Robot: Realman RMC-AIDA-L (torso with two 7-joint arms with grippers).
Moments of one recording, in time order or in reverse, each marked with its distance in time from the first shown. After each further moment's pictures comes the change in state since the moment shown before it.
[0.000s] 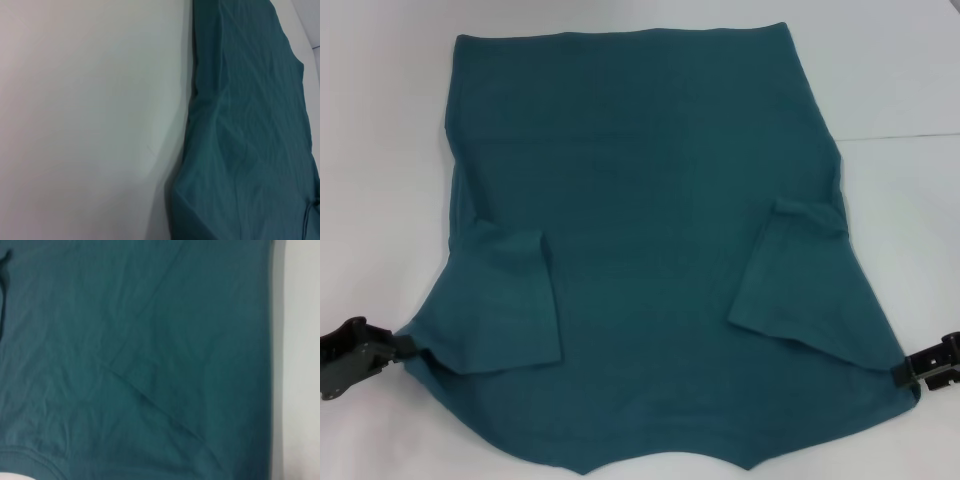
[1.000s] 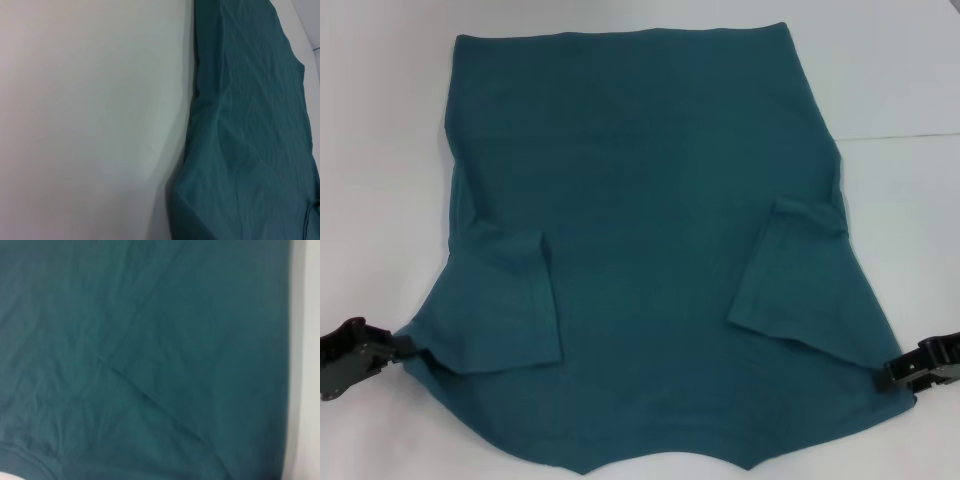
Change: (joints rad) left arm 0.002 -0.001 -0.003 0.000 0.000 -0.002 0.000; right arm 0.042 0.036 -0.012 0.014 -0.063 0.041 0.007
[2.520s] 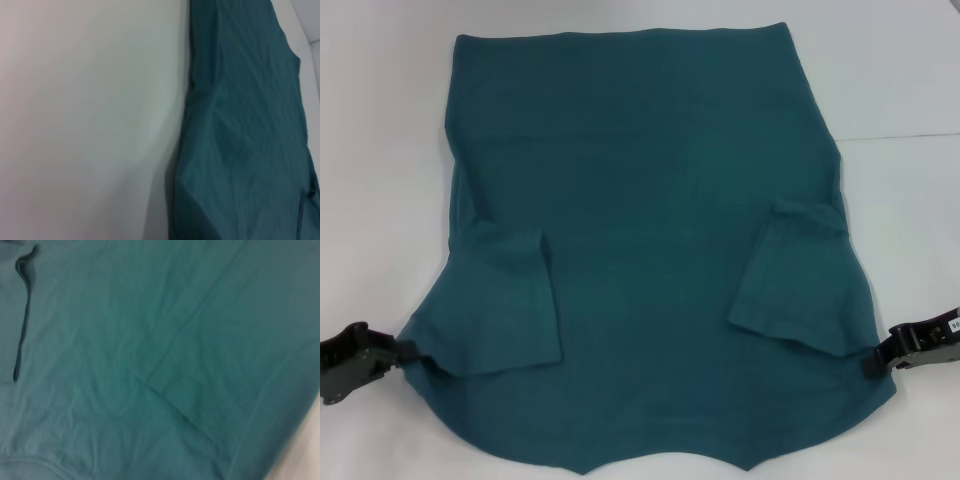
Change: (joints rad) left arm 0.004 0.000 0.000 0.001 0.000 0.025 0.015; right arm 0.026 0.019 0.004 0.011 0.040 0.007 -0.004
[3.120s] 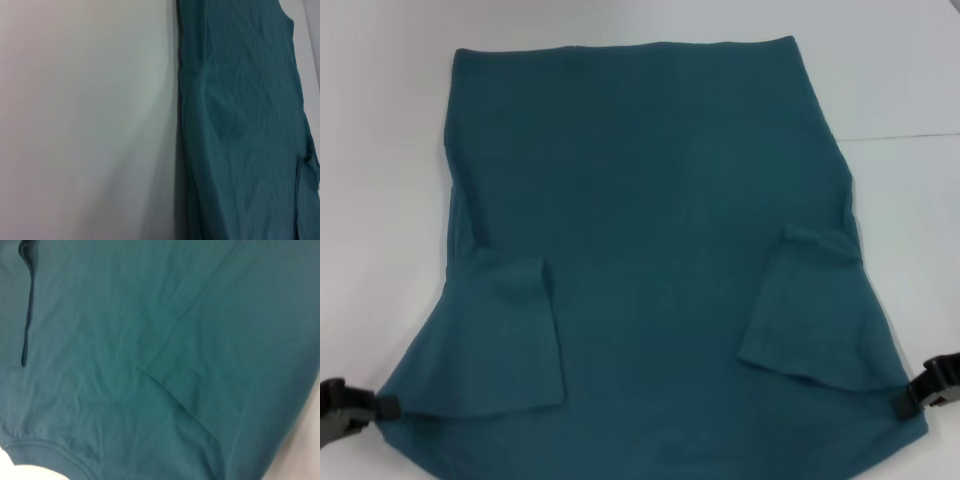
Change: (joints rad) left arm 0.080 0.000 0.014 0.113 0.035 0.193 0.051; right arm -0.038 -0.023 -0.001 -0.043 -0.015 -0.152 -0.002
